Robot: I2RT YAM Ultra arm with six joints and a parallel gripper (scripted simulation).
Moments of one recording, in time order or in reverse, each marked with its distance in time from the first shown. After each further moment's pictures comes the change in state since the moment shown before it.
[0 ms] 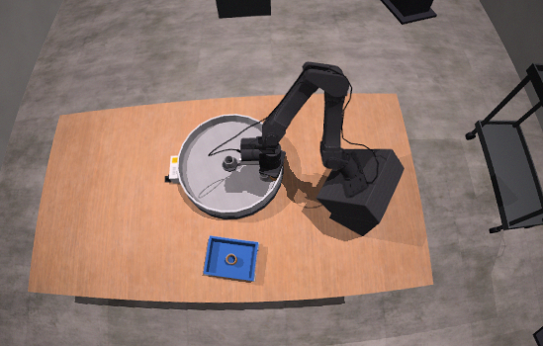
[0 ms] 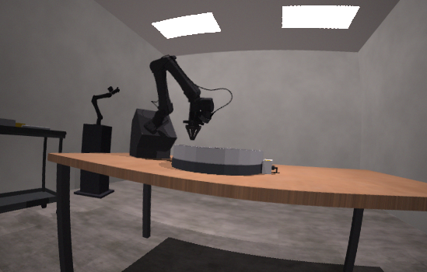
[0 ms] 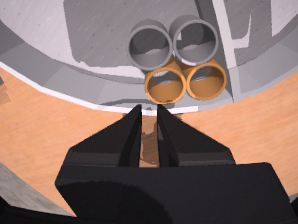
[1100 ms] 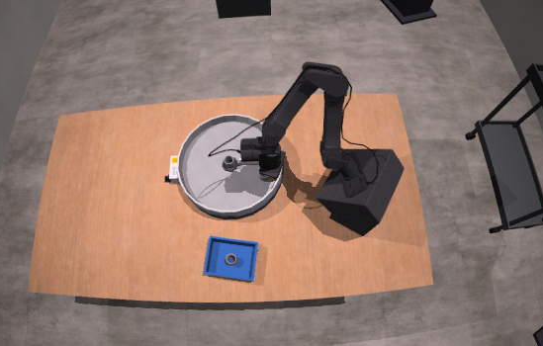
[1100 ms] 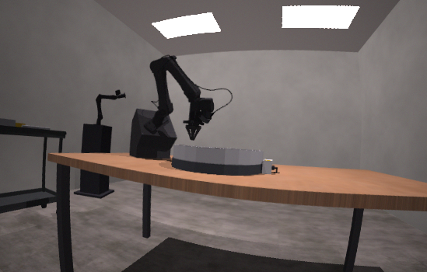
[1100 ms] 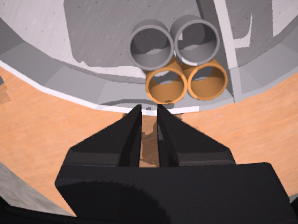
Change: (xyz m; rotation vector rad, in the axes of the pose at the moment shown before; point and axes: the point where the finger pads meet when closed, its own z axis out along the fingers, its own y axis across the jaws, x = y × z) arm 0.000 0.001 0.000 0.000 0.000 -0.003
